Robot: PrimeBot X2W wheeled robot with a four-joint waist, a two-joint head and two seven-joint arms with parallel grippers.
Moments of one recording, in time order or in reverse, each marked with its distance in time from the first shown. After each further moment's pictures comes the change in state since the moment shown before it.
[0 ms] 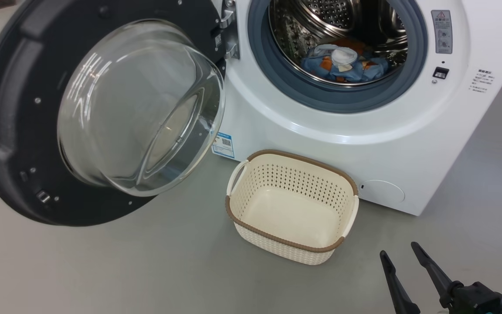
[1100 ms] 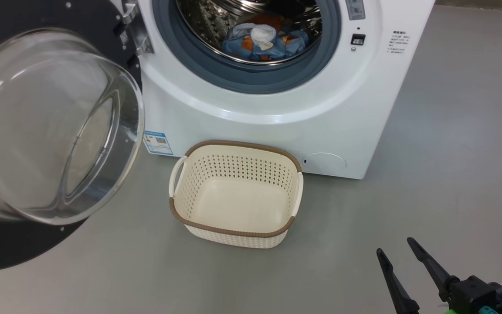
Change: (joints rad) left arm -0.221 -0.007 -0.108 0.128 -0.097 0.026 0.267; right arm -0.031 -0.056 0.049 0.016 0.004 0.000 0.000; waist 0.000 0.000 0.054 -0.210
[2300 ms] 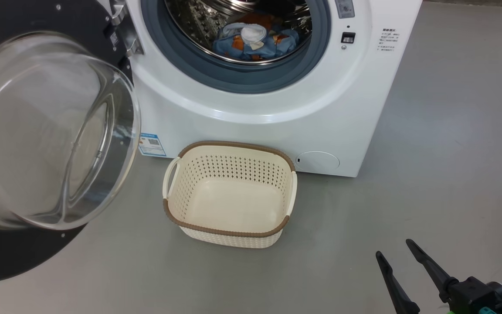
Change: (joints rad) left arm 0.003 -0.093 -0.043 -0.021 -0.109 -0.009 0.388; right arm 0.001 -0.033 0.023 -0.001 0.005 0.000 0.000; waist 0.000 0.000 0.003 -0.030
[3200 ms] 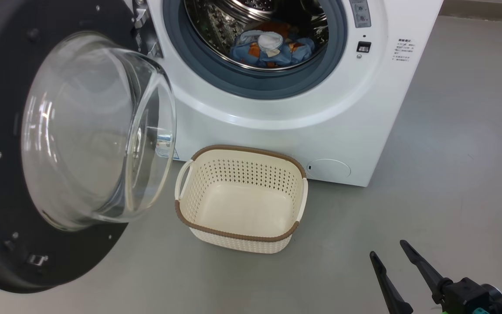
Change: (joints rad) left arm 0.135 -0.153 -0.163 -0.318 -0.009 0.171 0.339; right arm 0.000 0.036 0.000 0.003 0.000 0.000 0.000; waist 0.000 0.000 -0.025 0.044
